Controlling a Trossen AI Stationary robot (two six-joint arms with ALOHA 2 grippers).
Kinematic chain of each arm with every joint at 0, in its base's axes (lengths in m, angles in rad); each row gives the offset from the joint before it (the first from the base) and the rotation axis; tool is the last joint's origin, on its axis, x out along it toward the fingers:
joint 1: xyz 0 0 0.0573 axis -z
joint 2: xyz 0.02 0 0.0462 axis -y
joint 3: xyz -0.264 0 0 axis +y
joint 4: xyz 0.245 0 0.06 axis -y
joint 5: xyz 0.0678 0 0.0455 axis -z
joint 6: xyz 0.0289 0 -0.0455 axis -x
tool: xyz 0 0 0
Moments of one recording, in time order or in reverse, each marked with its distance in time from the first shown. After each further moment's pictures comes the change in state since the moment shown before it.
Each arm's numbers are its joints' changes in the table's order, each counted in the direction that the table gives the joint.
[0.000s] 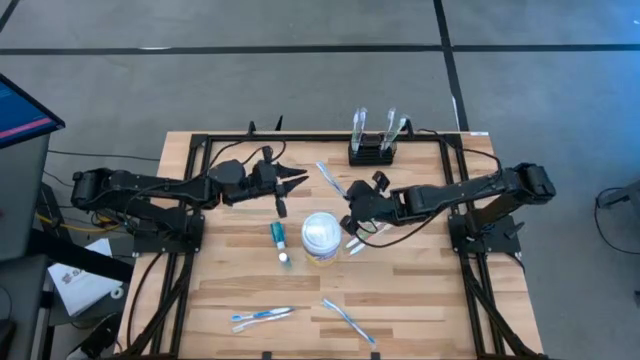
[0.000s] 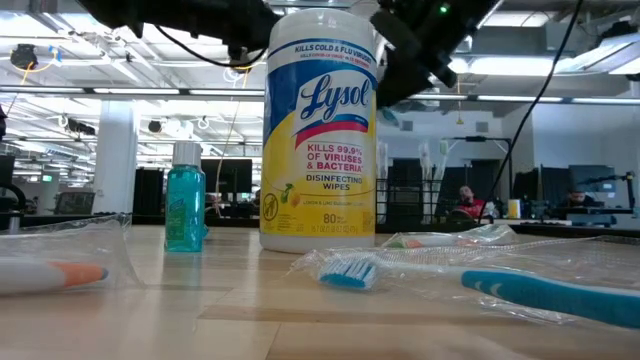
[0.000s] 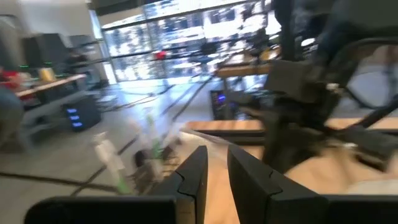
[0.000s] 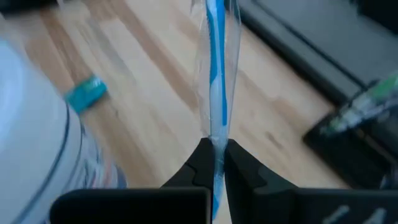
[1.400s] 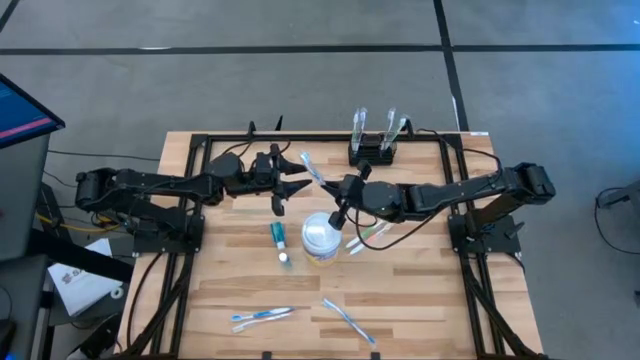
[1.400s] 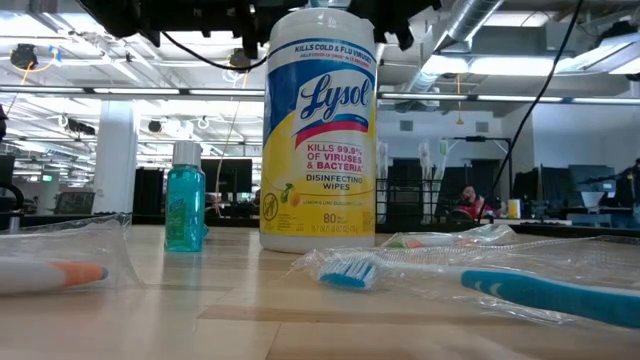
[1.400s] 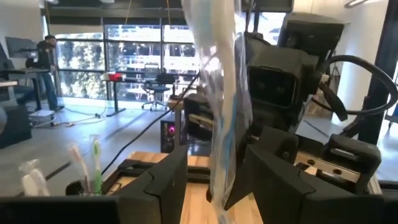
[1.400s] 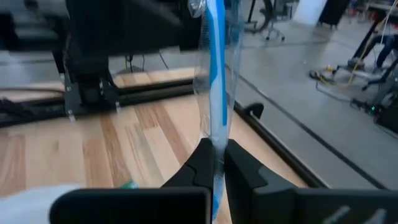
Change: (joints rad) left arm -0.061 -0.045 0.000 0.183 0.265 0.178; right arm 0.011 0.000 -0.001 0.512 -0.023 0.371
